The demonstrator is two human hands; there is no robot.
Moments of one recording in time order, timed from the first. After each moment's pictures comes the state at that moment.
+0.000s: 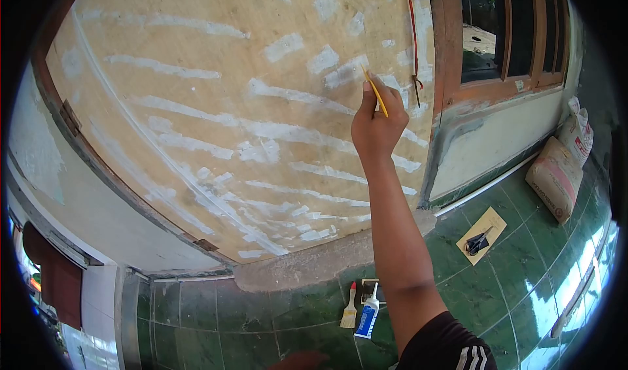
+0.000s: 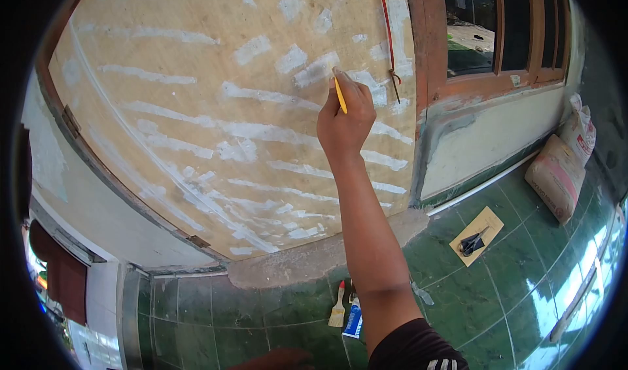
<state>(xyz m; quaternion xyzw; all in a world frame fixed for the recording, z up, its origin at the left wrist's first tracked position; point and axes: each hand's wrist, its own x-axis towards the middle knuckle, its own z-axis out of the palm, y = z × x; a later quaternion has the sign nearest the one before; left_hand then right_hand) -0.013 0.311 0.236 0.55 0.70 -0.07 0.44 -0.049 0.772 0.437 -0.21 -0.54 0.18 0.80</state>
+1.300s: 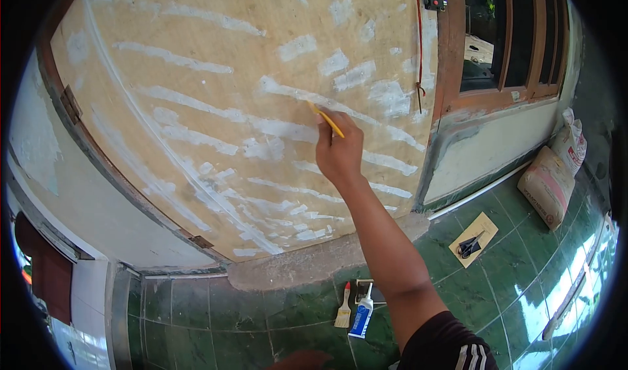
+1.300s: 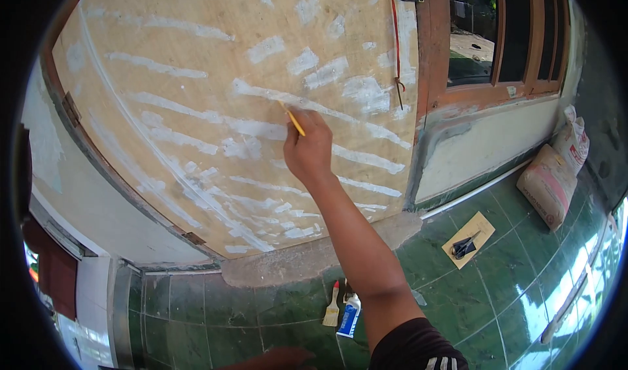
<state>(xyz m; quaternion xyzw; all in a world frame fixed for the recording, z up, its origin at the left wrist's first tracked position) -0.008 0.335 0.269 0.54 0.66 -0.14 0.50 -0.085 0.720 0.418 -0.14 -0.66 0.29 0.68</state>
